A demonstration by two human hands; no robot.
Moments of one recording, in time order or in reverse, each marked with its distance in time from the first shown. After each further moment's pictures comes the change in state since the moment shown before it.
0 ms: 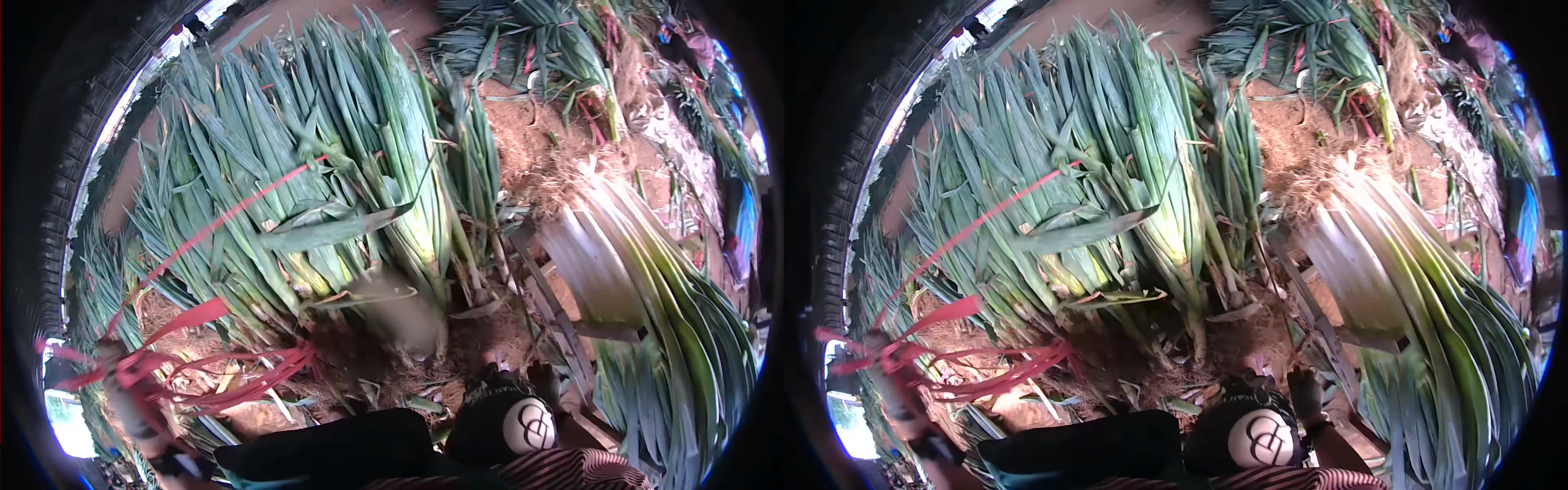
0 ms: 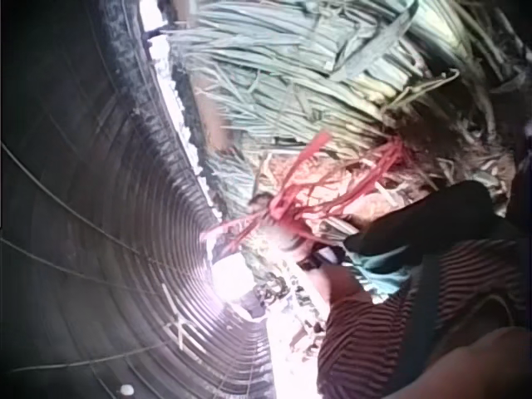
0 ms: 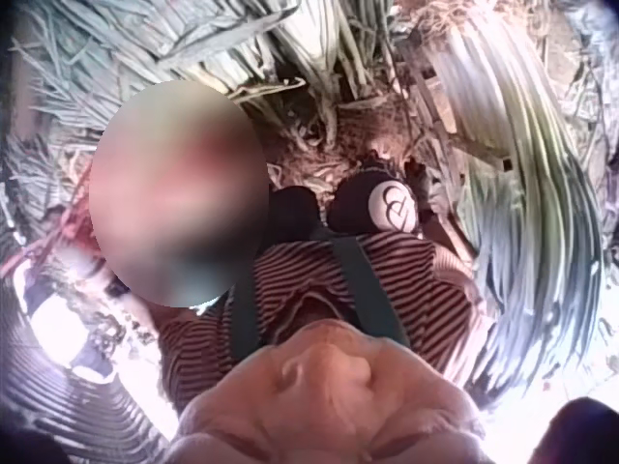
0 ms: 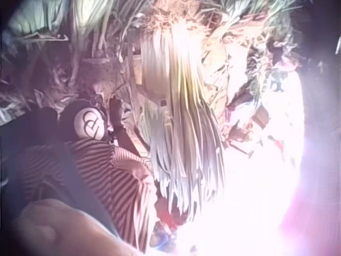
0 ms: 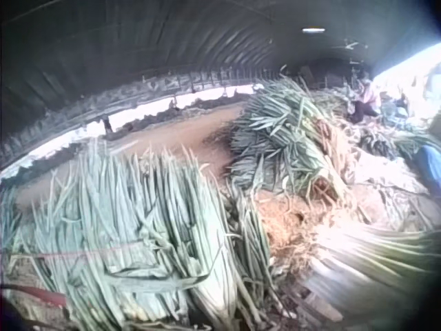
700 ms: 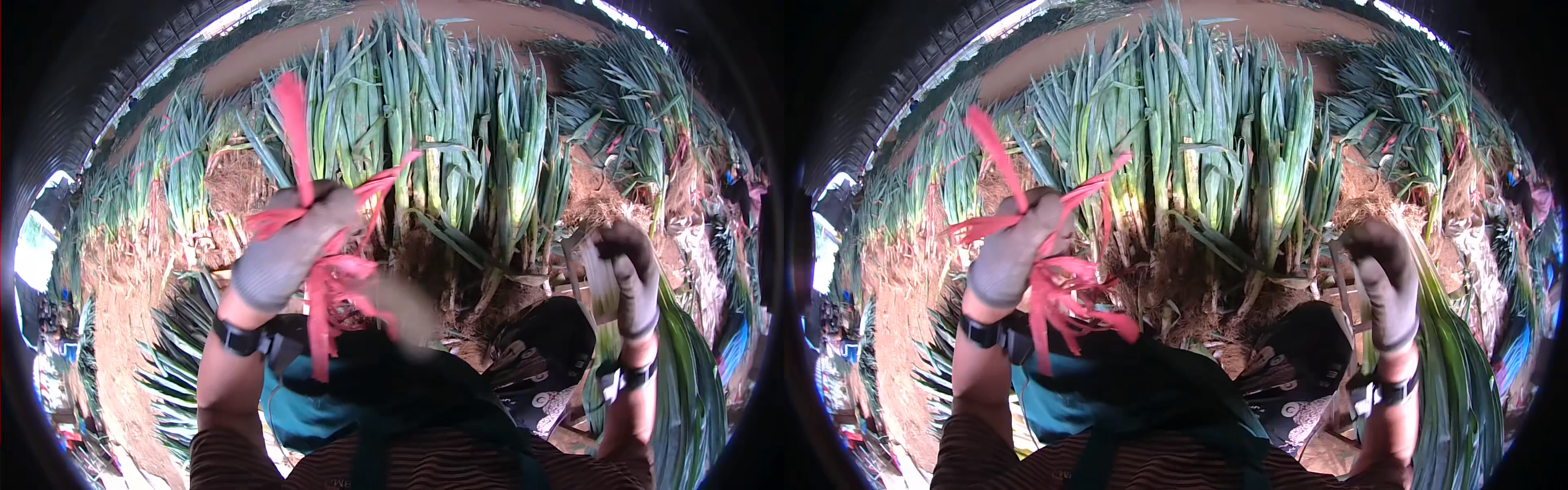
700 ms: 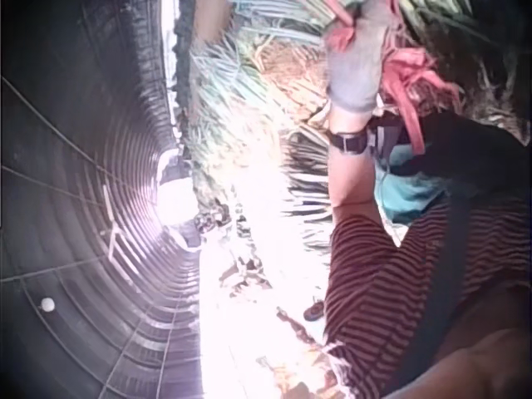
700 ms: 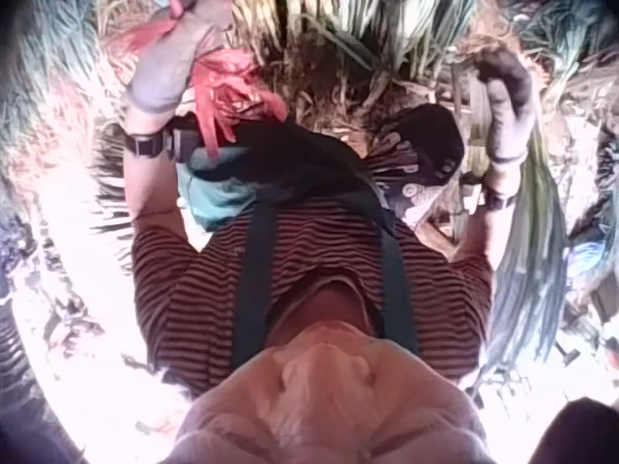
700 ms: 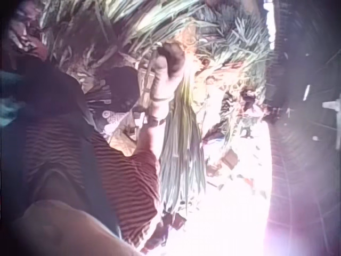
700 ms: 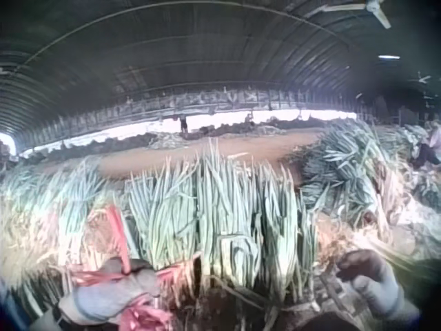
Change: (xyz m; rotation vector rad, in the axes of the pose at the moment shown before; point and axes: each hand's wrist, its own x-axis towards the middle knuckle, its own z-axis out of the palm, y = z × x) left_hand -0.153 0.052 -0.048 -0.269 -0.653 0.005; right_hand -0.039 -0.070 -0.427 1.413 0.422 -0.645
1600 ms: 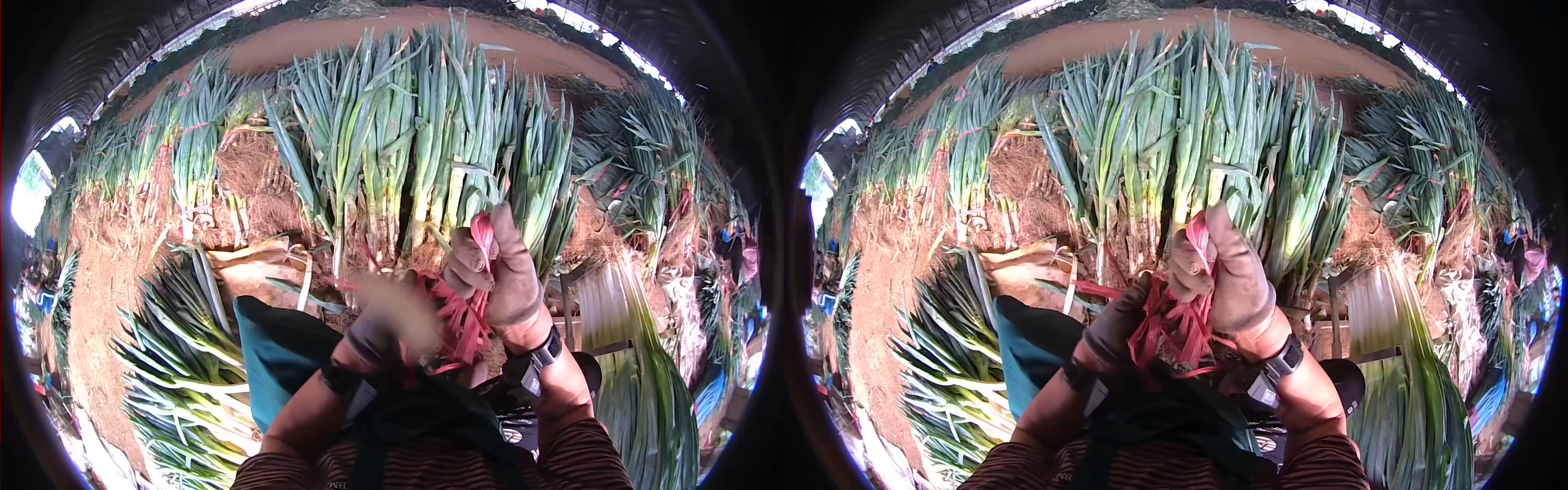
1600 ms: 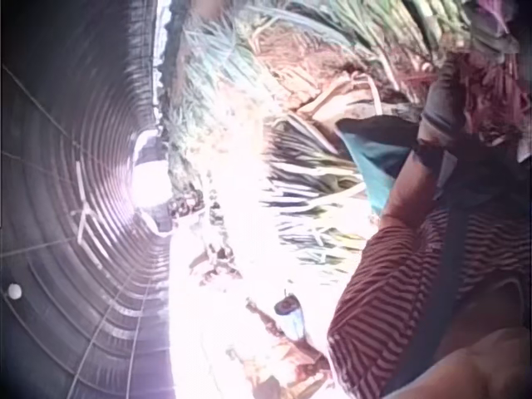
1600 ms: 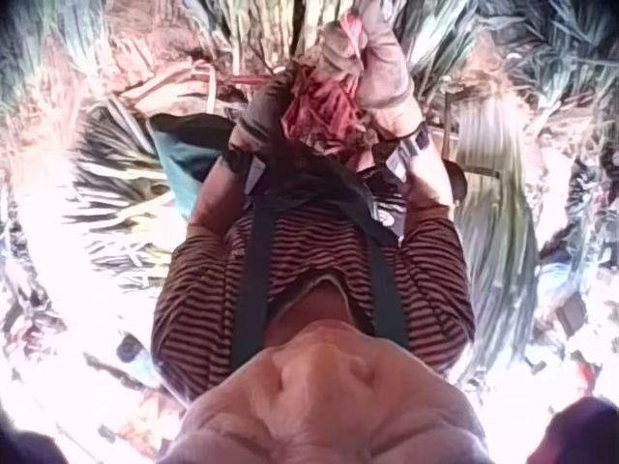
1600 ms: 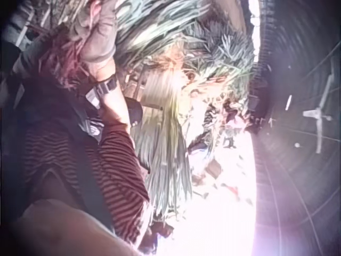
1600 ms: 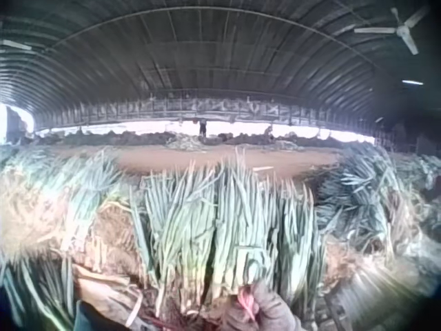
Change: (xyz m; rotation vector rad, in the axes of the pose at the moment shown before) left_hand -0.030 -0.189 0.027 -0.410 -0.245 -0.154; right_hand 0.065 -0.004 0.213 1.188 -0.656 0.430
